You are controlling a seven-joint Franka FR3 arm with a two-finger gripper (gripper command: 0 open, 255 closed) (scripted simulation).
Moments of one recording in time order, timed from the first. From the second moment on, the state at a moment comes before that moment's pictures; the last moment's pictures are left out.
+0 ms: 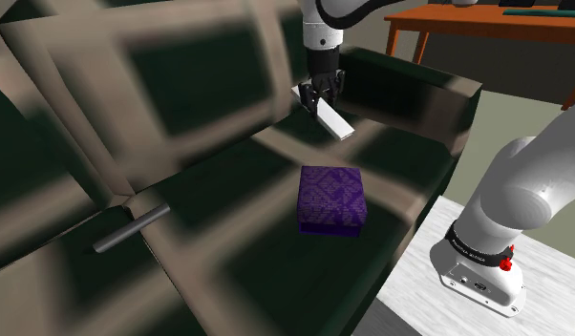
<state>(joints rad) 0.05 -0.33 0.19 -2.11 0.04 1.76 0.31</state>
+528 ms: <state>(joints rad) 0.11 -0.46 0.26 -2.20 0.10 1.72 0.41</state>
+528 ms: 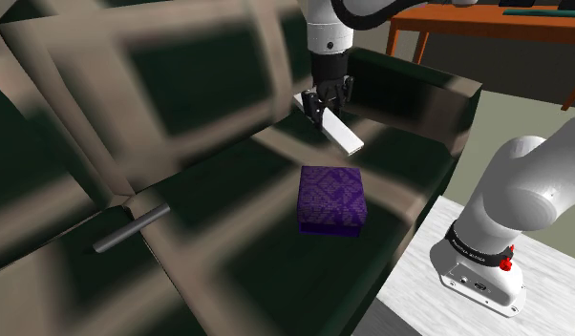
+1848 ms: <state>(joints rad) 0.20 -0.60 0.40 -2.42 0.21 1.82 0.56</state>
